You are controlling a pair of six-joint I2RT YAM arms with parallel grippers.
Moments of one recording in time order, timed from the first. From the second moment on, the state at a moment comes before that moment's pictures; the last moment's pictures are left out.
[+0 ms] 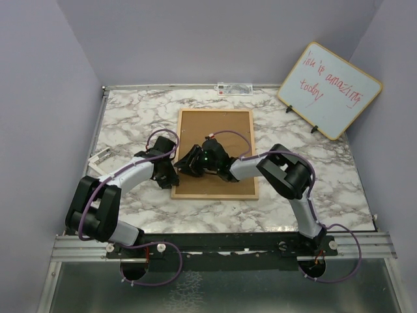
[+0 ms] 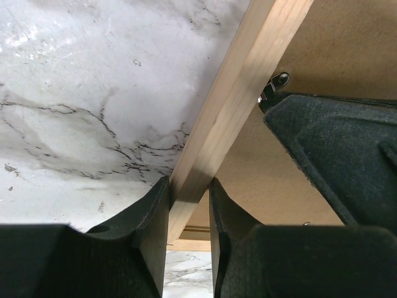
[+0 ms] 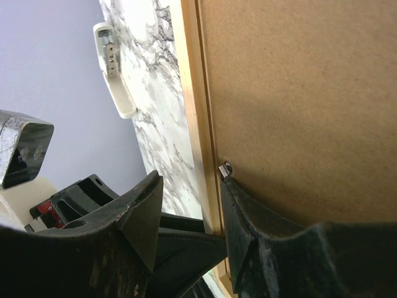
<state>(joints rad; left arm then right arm) -0.38 1.46 0.75 -0.57 0.02 -0.79 0.86 2.15 1.17 0.50 -0.23 1.32</state>
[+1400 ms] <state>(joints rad) -0.38 1.46 0.76 -0.55 0.02 -0.78 0.88 2.16 1.16 0.50 -0.18 1.41</state>
